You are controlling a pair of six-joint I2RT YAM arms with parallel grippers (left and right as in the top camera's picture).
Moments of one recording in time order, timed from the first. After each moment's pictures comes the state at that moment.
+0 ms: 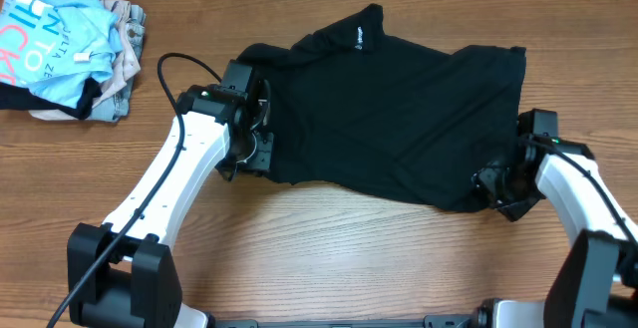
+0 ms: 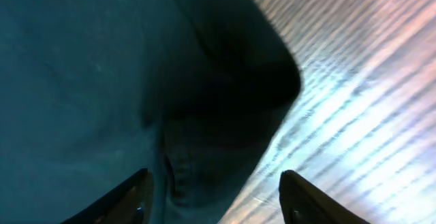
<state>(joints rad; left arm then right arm) -0.28 1.68 1.30 -1.10 0.05 -0.17 -0.19 1.57 0.88 -0.84 -0.02 0.67</state>
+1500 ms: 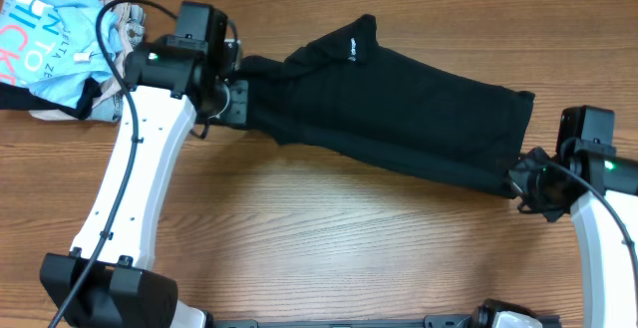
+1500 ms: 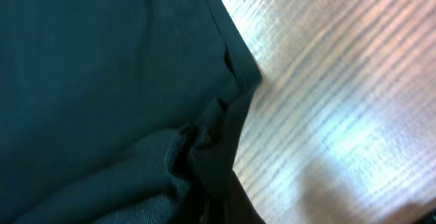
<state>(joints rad) -0.19 1.68 1.68 -1.25 0.01 -0.12 -0.25 1.23 1.04 -1.12 -0.02 0.64</state>
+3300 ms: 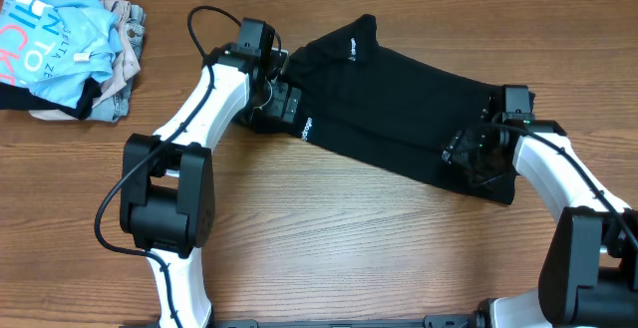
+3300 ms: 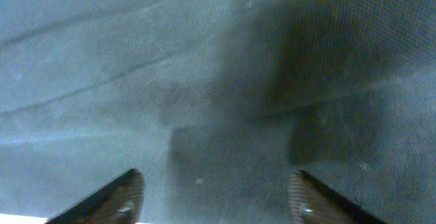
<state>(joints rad) -0.24 2.10 1.59 -0.76 0.06 0.02 -0.06 1.67 0.97 -0.68 -0.15 0.47</state>
